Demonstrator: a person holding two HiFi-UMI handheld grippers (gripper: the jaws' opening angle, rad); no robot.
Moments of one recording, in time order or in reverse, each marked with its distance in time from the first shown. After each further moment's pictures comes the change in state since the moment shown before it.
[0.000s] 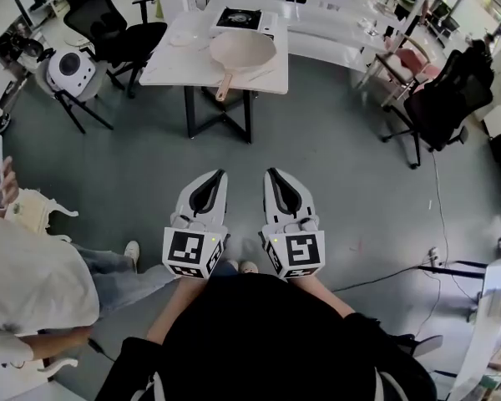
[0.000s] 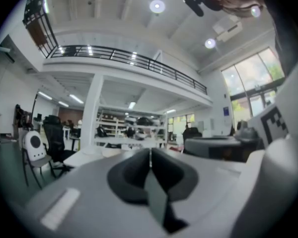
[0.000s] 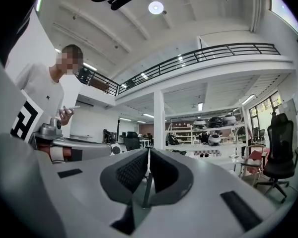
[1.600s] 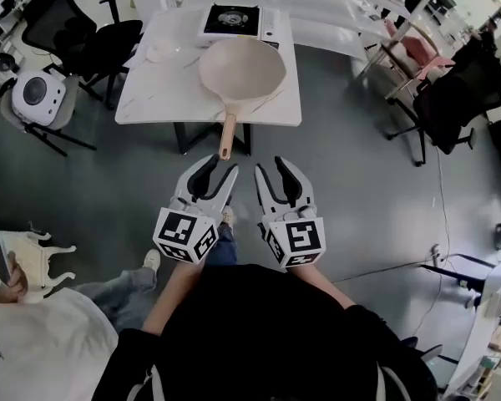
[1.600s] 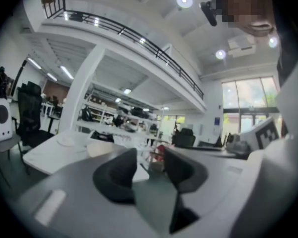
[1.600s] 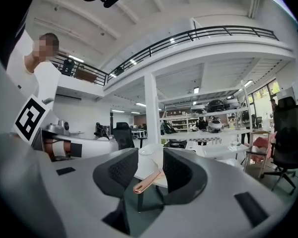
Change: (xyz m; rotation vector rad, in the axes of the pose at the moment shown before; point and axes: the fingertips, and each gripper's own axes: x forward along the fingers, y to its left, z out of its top) left arm 0.242 0.172 -0.037 -0.167 0.067 -0.202; right arm 0.273 -0.080 -0.065 0.074 0.117 -0.043
